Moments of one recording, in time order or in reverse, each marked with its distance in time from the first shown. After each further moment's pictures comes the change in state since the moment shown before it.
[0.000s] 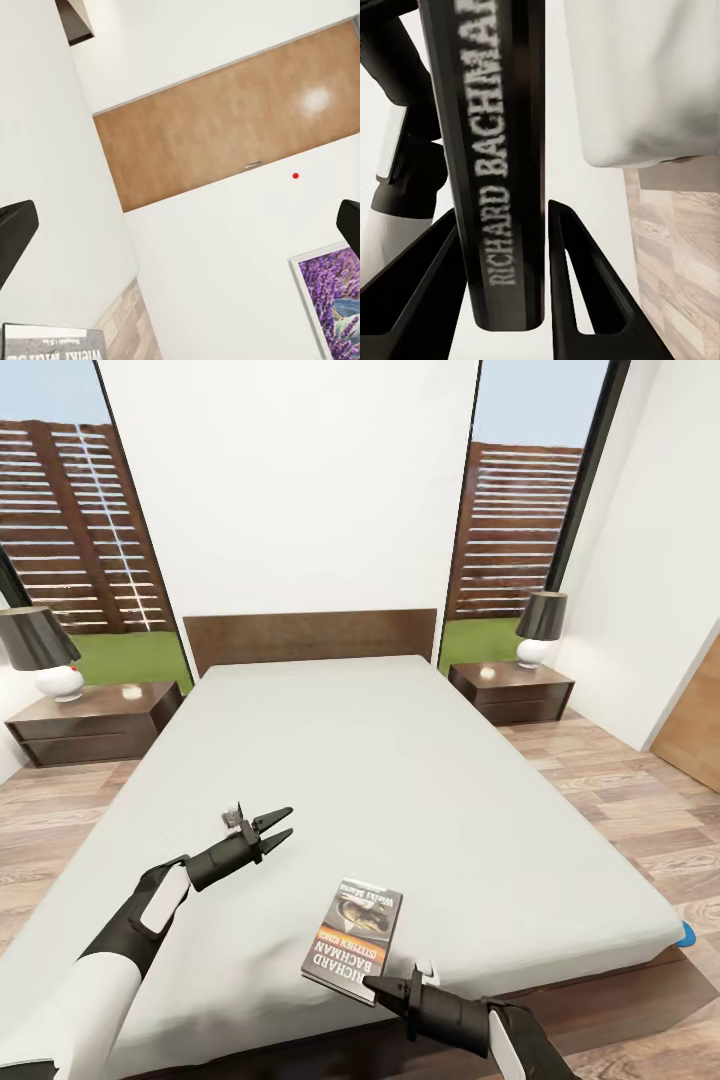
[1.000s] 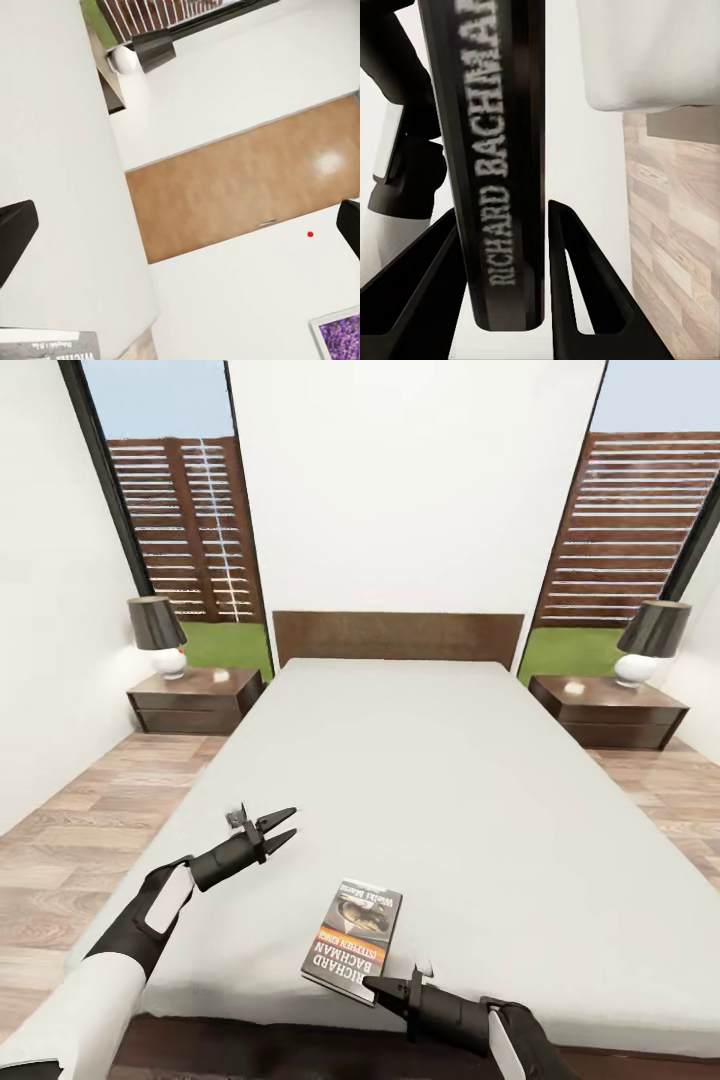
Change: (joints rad) left arm 0.000 -0.014 0.000 0.001 0.000 -0.002 0.002; right arm 0.000 0.000 0.000 0.000 0.003 -0.002 0.000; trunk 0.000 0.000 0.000
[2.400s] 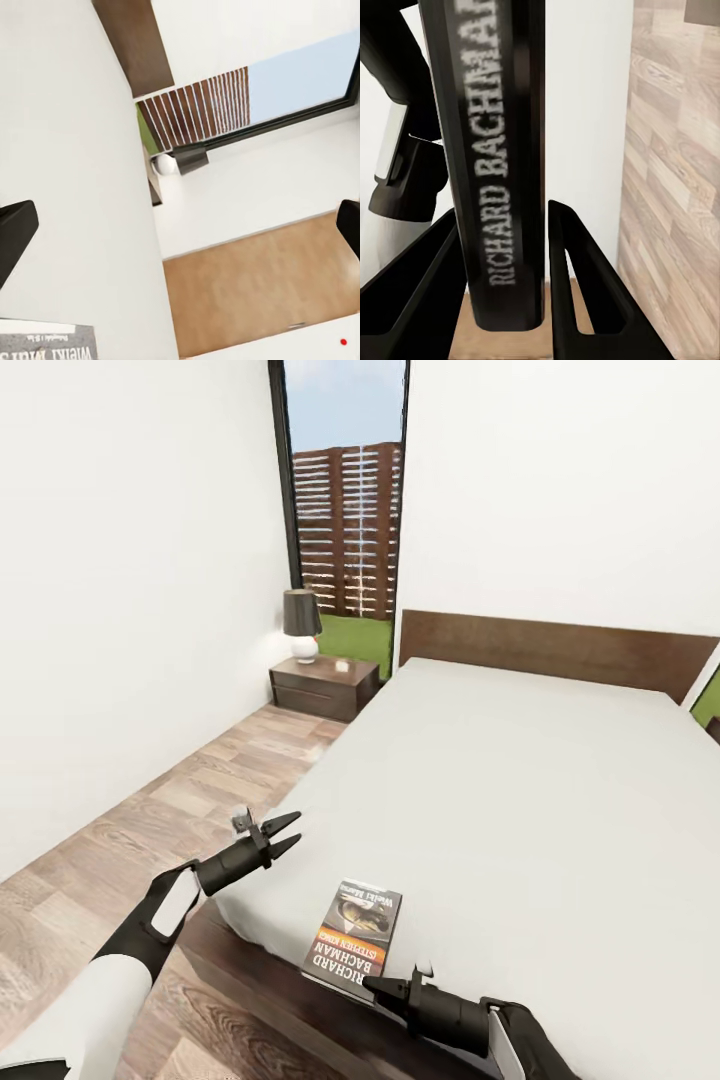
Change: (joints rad) left arm 0.001 -0.018 -0.001 0.029 0.000 -0.003 0.002; right arm 0.000 0.000 0.000 0.001 0.001 0.000 0.001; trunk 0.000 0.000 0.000
